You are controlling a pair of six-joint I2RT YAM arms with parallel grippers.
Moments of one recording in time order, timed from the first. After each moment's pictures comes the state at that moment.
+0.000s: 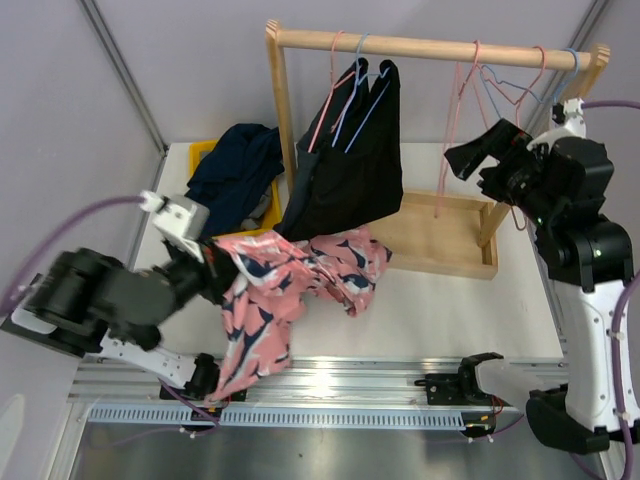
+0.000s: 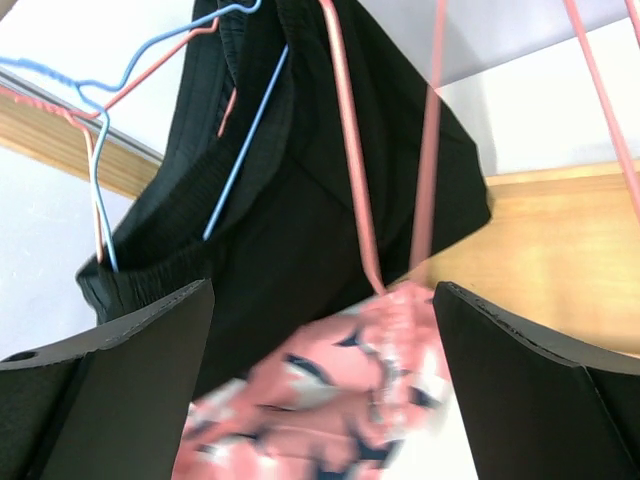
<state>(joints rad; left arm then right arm) -1.80 0.98 1.73 -1.35 -1.10 -0.77 0.20 1.12 1.76 -0.86 -0.06 0.60</state>
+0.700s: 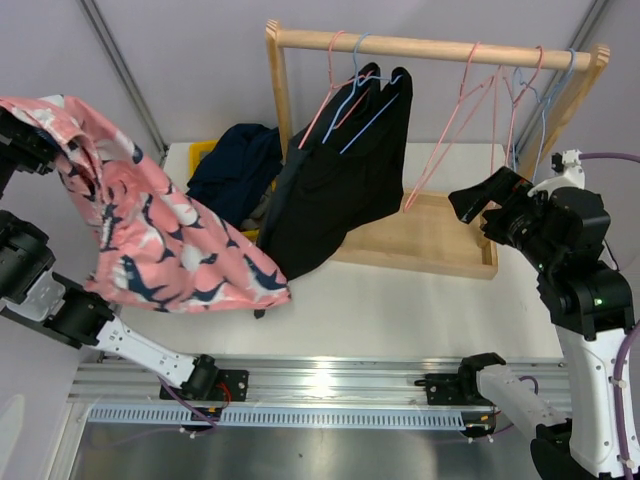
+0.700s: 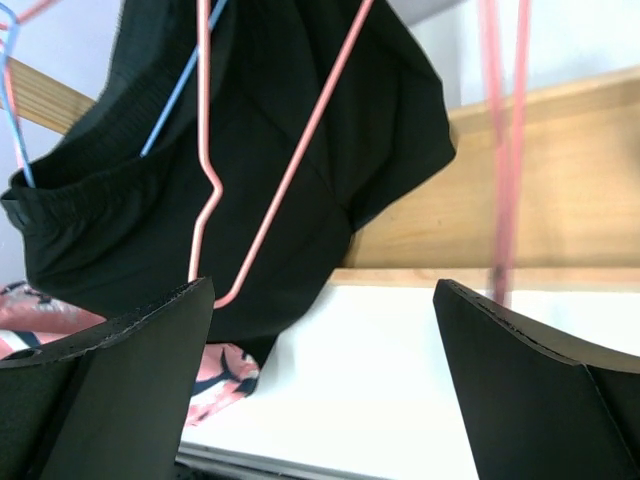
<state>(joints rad) -1.91 0.91 1.96 0.66 -1.31 1.46 0.20 0.87 1.50 -0.90 -0.03 0.61</state>
